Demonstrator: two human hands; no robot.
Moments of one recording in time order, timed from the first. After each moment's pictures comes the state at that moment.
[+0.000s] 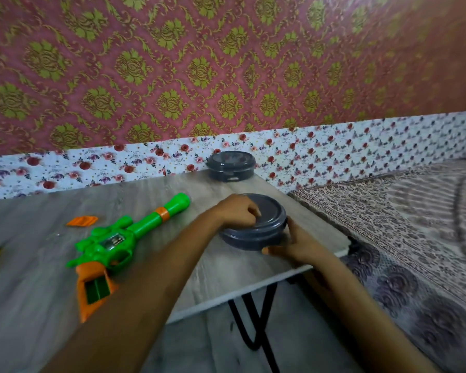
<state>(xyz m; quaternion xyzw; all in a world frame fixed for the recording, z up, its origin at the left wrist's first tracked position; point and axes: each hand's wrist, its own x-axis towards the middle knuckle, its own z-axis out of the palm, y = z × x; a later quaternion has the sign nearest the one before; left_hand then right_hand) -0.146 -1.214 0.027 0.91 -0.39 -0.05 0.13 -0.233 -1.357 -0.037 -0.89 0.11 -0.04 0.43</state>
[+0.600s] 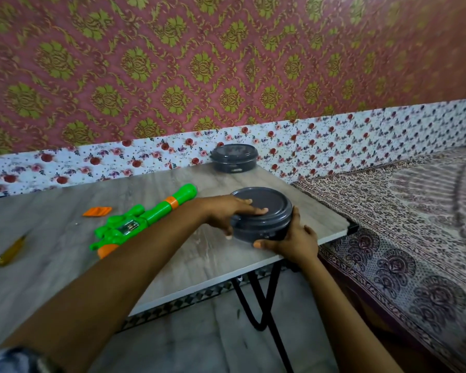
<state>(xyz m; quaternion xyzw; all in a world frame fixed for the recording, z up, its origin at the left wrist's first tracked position) -0.152 -1.171 0.023 0.86 -0.50 -0.09 -0.08 -0.242 -1.330 -0.074 -0.91 0.18 -0.16 0.33</state>
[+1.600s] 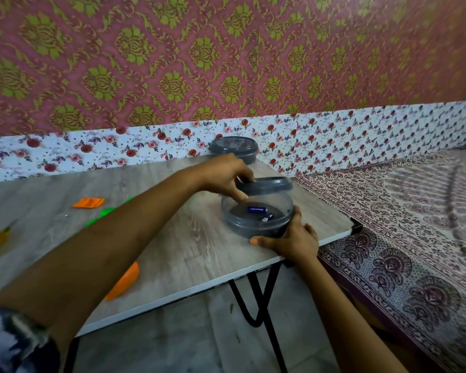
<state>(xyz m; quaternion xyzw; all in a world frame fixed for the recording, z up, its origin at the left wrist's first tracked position) -0.126 -1.167 0.064 0.85 -0.52 0.04 0.08 -0.230 -1.322 -0.076 -0.91 0.22 -0.16 0.30</state>
